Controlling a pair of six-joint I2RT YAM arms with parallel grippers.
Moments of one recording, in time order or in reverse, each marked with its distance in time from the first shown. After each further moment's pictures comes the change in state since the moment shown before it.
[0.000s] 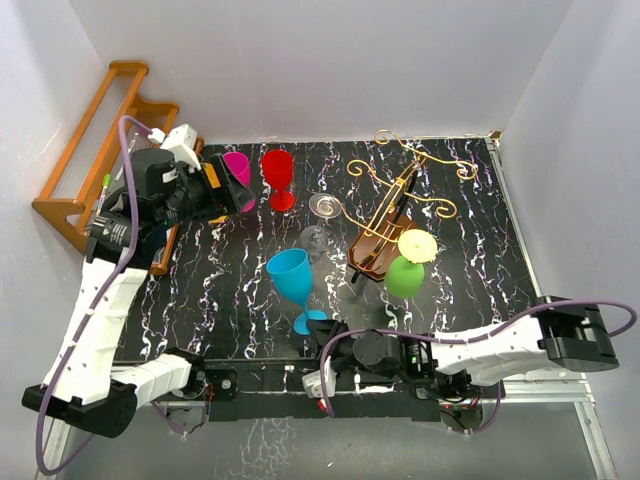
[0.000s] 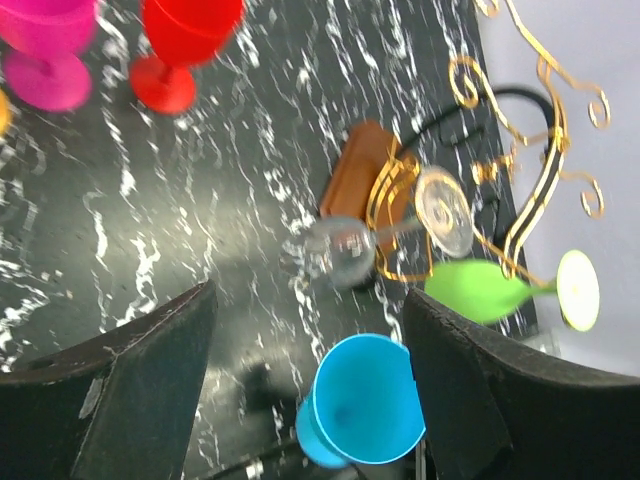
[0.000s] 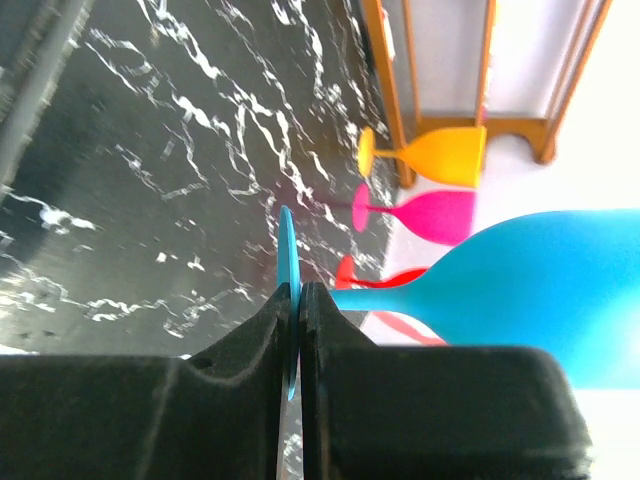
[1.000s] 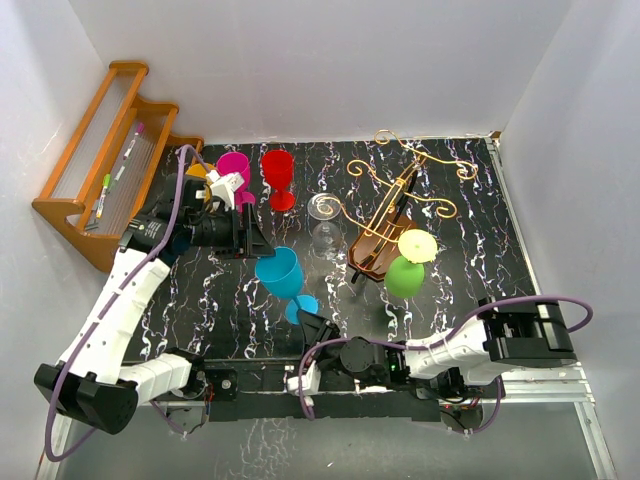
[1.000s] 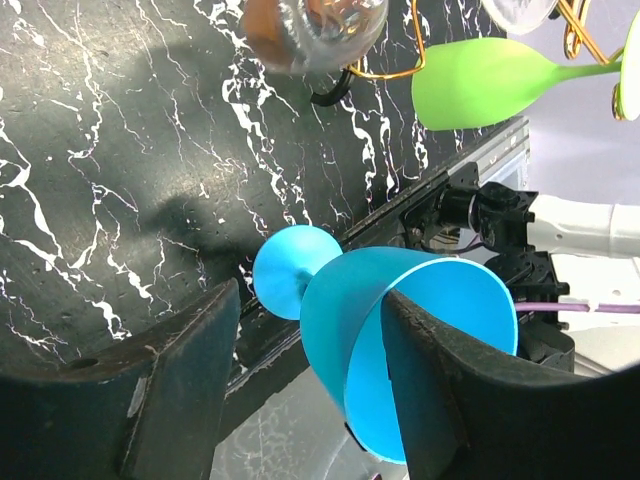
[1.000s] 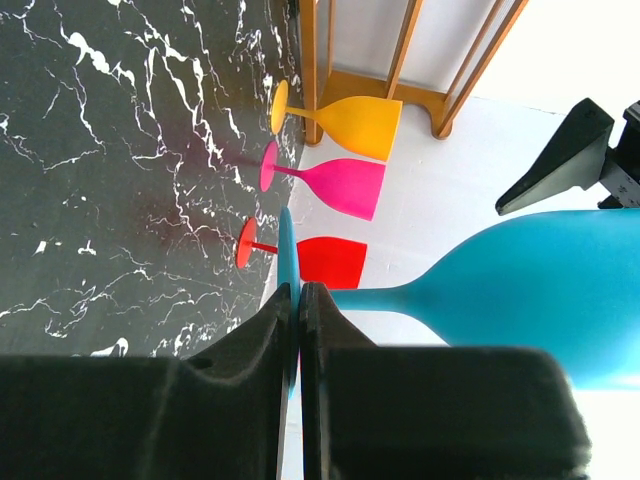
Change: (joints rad) left arm 0.000 0.027 -0.267 -0.082 0.450 0.114; right arm 0.041 0.300 -0.020 0.434 0.236 -0.354
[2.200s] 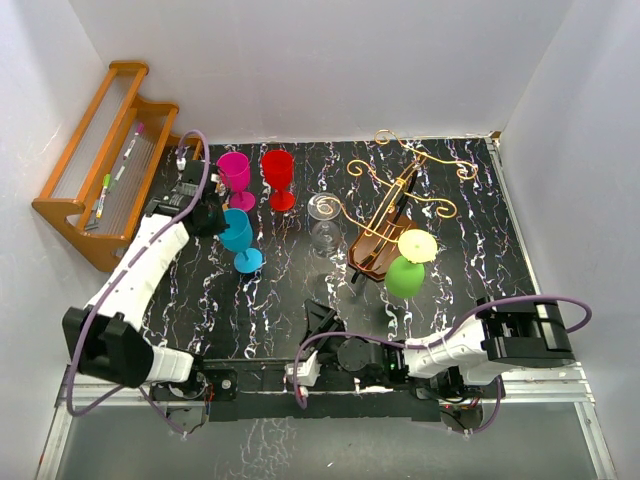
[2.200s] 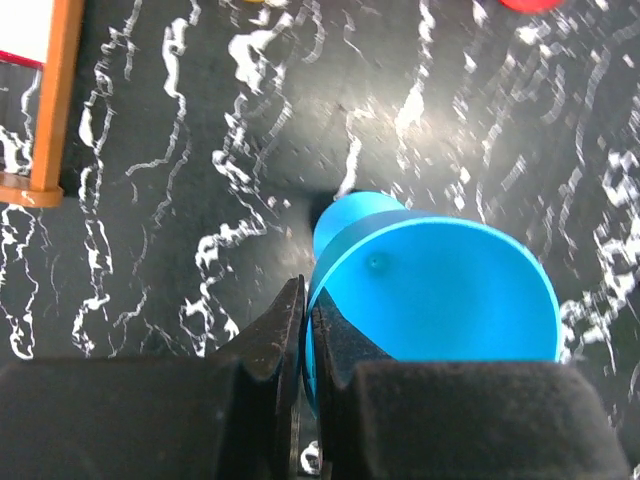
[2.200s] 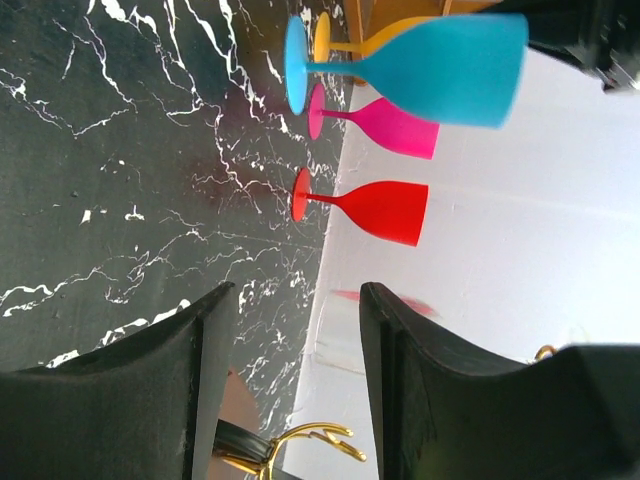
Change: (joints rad) left arm 0.034 0.198 0.022 0.032 -0.805 -0.023; right arm -0.013 0.021 0.006 -0.051 0.106 0.182
